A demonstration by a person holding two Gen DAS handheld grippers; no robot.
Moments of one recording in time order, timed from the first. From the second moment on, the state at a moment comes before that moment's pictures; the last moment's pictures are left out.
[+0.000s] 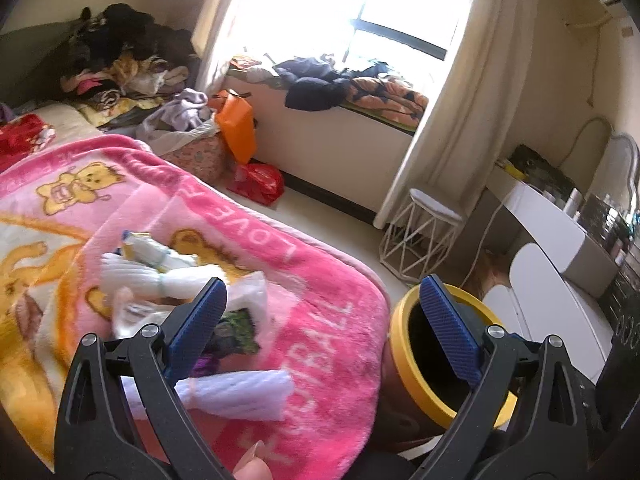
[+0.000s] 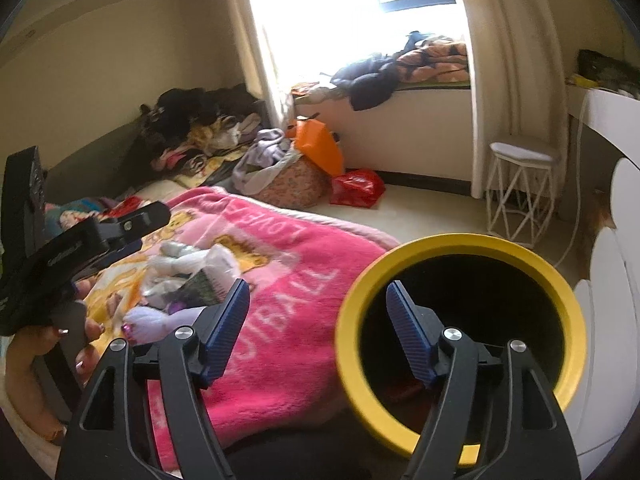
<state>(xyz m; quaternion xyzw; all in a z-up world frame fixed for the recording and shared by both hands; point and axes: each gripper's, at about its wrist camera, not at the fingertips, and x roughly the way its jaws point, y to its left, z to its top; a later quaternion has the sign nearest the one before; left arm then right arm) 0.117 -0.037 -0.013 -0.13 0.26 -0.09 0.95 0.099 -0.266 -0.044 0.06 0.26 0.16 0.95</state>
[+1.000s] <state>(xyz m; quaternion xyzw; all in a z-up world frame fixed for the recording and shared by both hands) 0.133 0.103 -0.049 -0.20 0.29 0.02 0.94 0.141 -0.115 -0.070 -0.10 0.31 0.33 0.88</state>
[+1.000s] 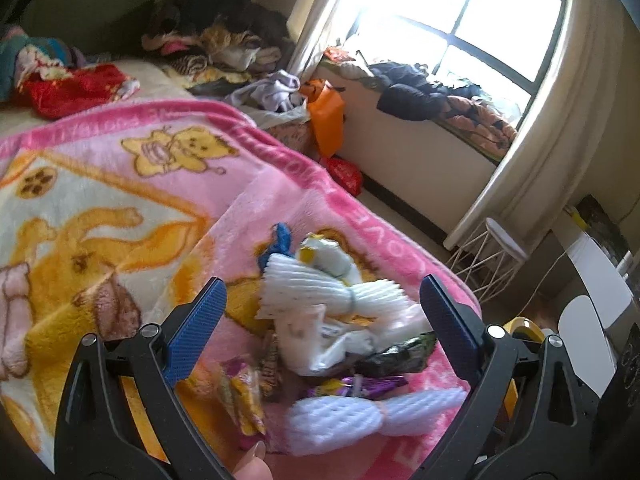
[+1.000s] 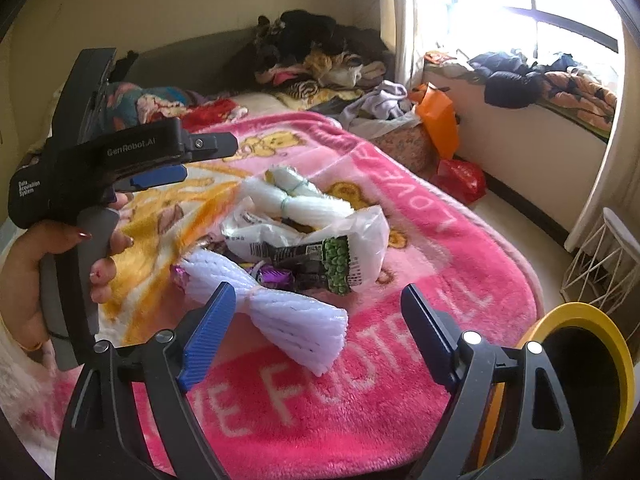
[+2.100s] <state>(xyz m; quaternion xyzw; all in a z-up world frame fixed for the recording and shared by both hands) 0.154 0.100 -0.058 -0.24 0.31 -0.07 0.92 0.121 -0.116 -0.097 -0.07 0.36 0.41 0.83</state>
